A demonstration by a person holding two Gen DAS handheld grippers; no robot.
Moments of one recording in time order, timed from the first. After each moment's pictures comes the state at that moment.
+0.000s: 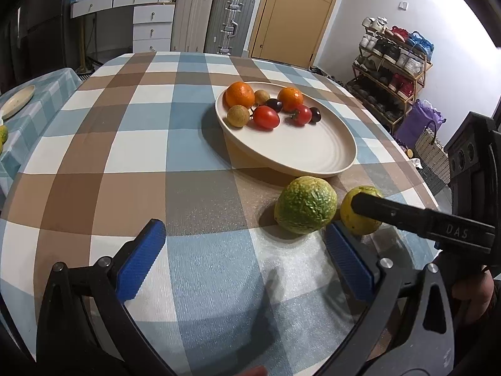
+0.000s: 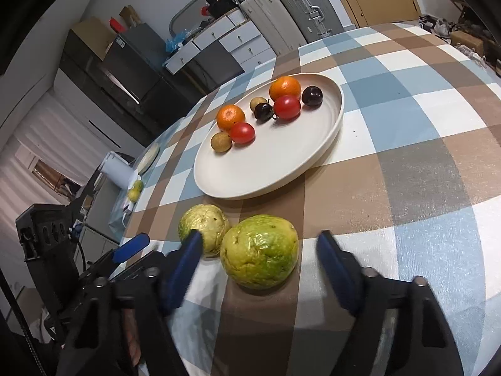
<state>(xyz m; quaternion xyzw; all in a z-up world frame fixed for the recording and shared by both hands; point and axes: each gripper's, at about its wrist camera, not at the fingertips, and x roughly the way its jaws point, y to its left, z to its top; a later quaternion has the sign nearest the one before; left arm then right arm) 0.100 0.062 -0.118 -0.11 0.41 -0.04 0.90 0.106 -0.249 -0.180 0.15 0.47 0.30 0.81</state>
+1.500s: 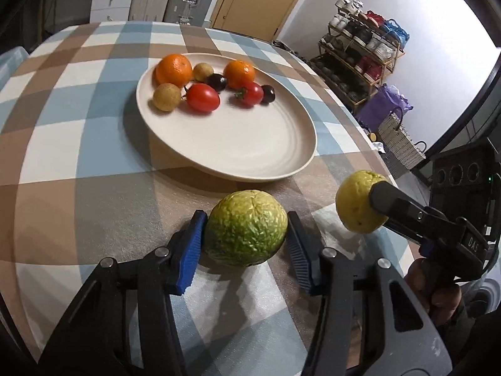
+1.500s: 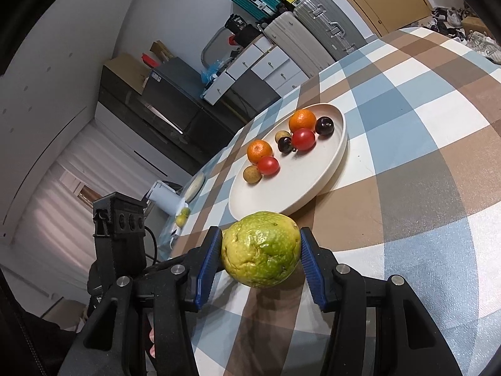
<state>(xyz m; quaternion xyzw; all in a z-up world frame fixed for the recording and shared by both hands) 0.148 0.028 -0.131 -0.15 0.46 -0.15 0.86 0.101 -0.296 -0.172 0.25 0.40 0.37 0.80</state>
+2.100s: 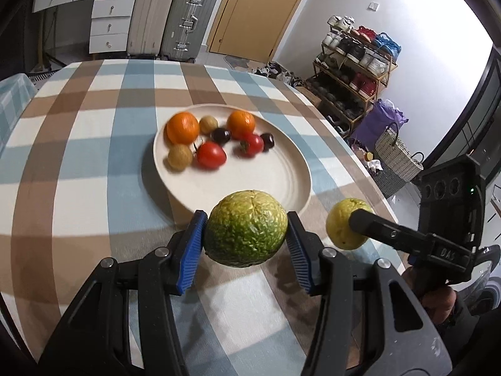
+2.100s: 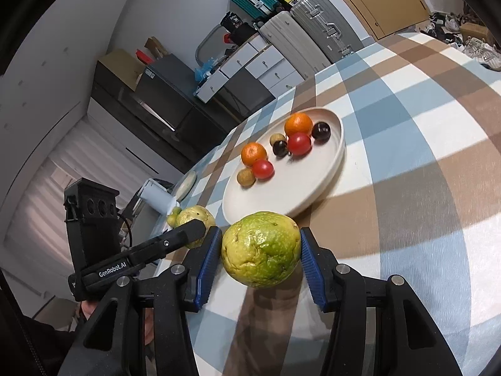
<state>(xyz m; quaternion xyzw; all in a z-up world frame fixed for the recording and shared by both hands) 0.157 0.054 -0.083 -0.14 0.41 -0.15 0.89 0.113 -0.292 -0.159 0.24 0.41 0.36 0.81</state>
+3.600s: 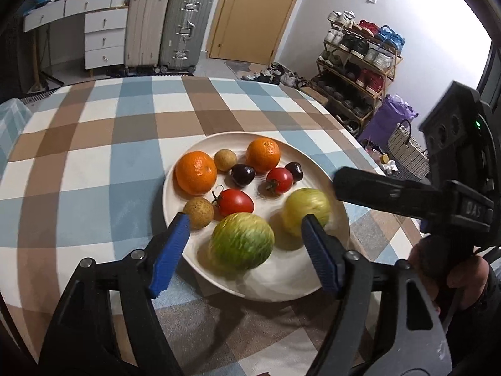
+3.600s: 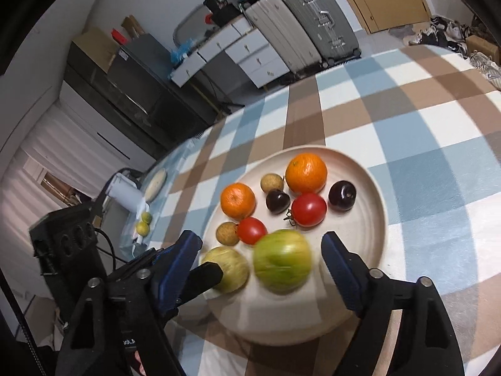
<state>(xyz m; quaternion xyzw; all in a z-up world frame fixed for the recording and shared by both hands) 0.227 0.058 -0.091 -0.10 0.40 -0.13 0.90 0.213 -0.229 -0.145 0.19 0.45 0.31 0.82</state>
